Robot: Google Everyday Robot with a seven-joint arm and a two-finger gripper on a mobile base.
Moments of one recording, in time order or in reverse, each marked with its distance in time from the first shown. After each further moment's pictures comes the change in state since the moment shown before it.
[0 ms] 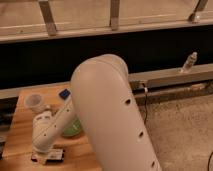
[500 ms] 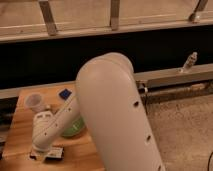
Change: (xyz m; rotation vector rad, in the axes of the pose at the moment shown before) arm -0.010 -0.003 -0.024 0.019 -0.052 -0.012
